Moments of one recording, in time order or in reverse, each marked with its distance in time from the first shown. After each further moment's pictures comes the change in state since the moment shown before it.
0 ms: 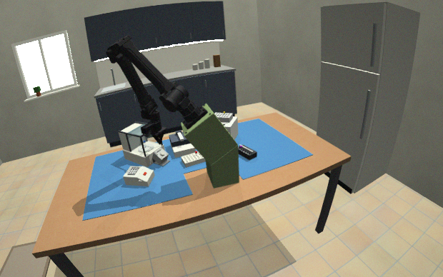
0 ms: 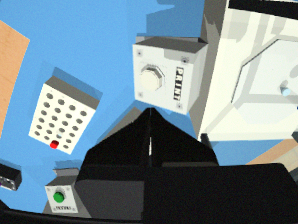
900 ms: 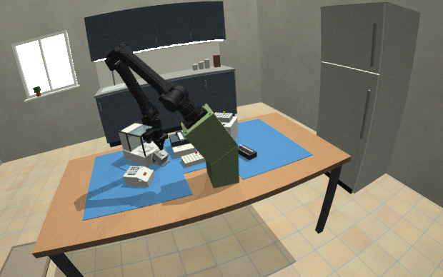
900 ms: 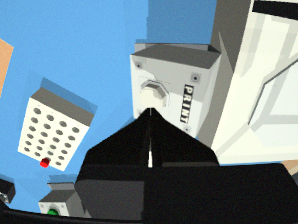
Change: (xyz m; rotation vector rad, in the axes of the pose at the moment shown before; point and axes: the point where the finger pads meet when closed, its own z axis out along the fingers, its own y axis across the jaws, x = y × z) arm 0.000 0.001 0.040 -0.004 -0.001 0.002
